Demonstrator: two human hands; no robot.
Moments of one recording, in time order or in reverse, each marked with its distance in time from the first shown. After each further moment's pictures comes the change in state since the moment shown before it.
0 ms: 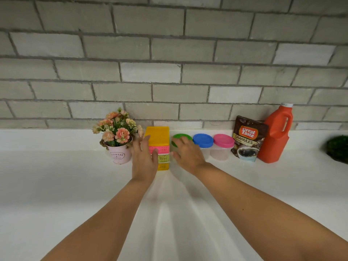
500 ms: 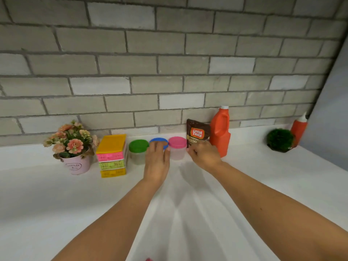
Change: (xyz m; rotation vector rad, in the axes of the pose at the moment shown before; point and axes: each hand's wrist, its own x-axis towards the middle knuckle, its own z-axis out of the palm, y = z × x) left_hand -0.049 0.164 0.065 -0.147 -0.205 0.124; right_hand -0.104 0.134 -0.116 -0.185 -0.001 0.309
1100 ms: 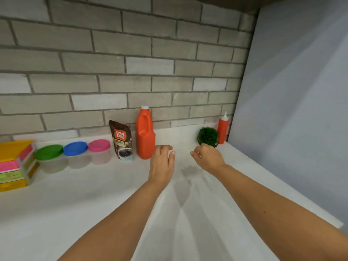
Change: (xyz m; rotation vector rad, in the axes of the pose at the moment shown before) left_hand -0.041 0.210 0.200 -0.147 -0.155 0.093; right_hand -0.093 0.267 -0.082 -0.009 -0.024 0.218
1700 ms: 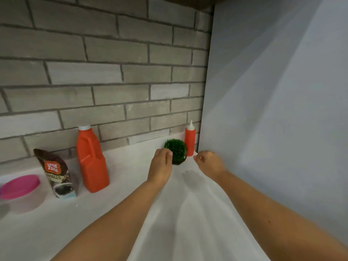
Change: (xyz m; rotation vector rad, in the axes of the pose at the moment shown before) left_hand 0.110 0.058 0.140 -0.186 -0.209 0.003; right_hand 0.065 0.153 -0.013 0.199 0.084 0.275
